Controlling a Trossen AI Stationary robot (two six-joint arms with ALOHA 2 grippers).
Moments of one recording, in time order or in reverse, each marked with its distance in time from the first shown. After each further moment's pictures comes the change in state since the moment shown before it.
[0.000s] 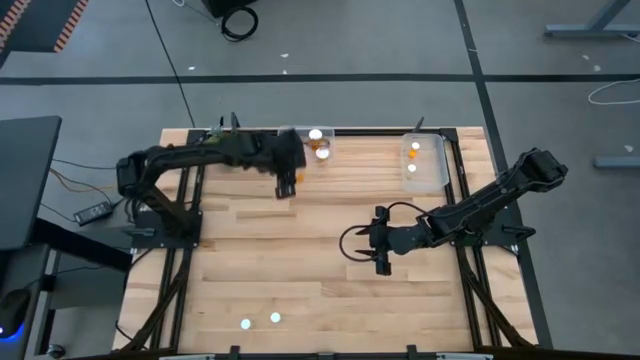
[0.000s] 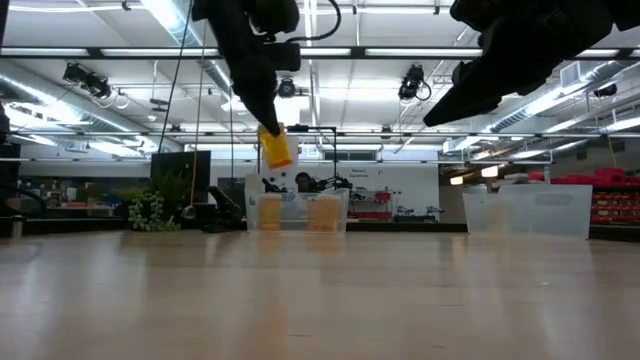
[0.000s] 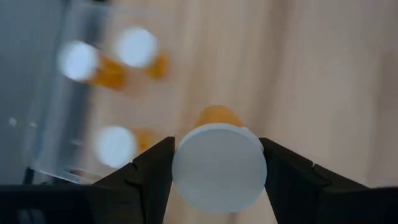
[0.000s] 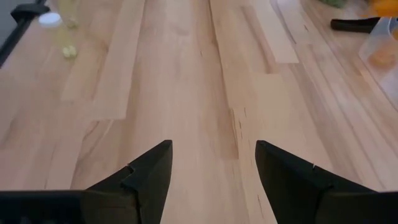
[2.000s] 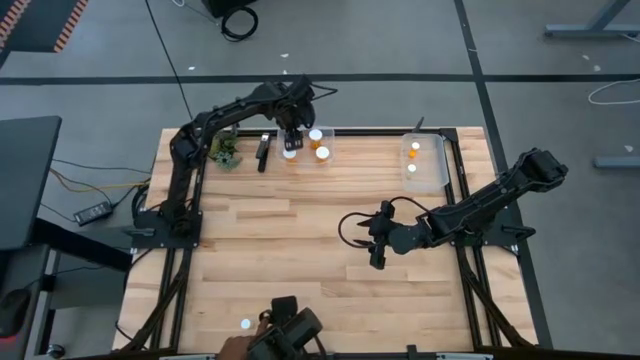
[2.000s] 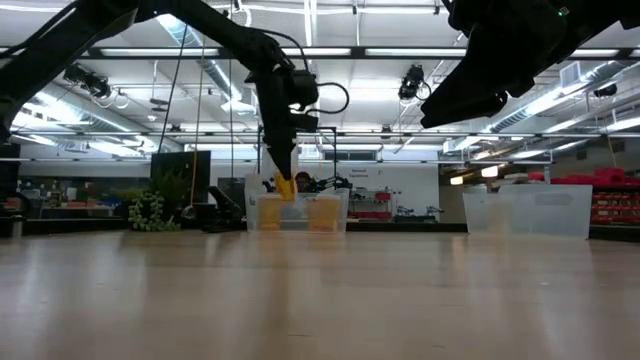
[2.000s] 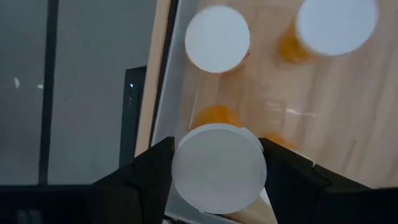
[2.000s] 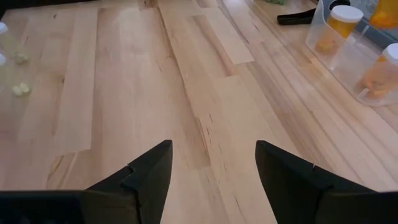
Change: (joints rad) left arm 0.371 0.513 0.545 -0.223 0.063 0.313; right arm -0.002 -0.001 -0.003 -0.001 0.153 0.153
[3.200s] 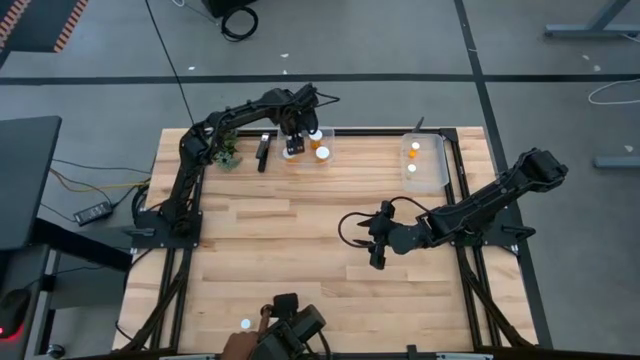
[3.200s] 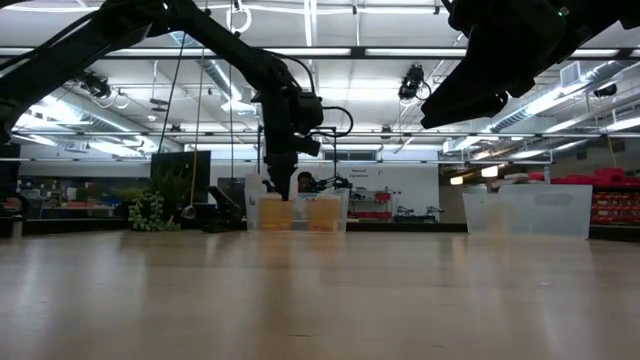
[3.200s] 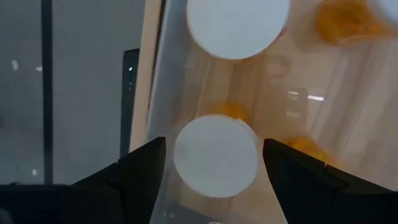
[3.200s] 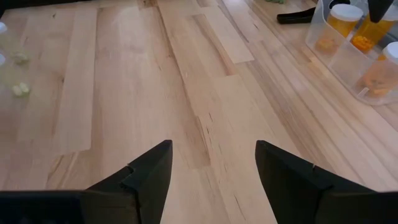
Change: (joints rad) left arm 0.000 0.094 -0.001 0.030 -0.064 0.000; right arm 0.000 0.000 0.001 -0.004 0.000 0.004
